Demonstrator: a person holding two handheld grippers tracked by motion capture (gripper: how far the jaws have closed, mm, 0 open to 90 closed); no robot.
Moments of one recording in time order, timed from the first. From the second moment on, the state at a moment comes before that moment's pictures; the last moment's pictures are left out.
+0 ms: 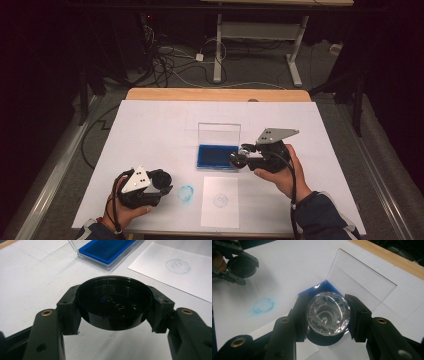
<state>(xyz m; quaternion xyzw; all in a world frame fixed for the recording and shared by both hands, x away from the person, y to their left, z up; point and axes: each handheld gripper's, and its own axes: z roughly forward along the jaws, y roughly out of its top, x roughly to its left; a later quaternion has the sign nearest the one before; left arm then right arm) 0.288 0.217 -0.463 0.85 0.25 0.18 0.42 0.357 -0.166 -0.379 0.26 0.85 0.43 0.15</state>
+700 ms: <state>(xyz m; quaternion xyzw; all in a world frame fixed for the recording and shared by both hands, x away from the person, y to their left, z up) 0.291 0.217 -0.465 0.85 0.25 0.18 0.42 0.385 -0.147 -0.385 0.27 0.87 0.39 0.14</state>
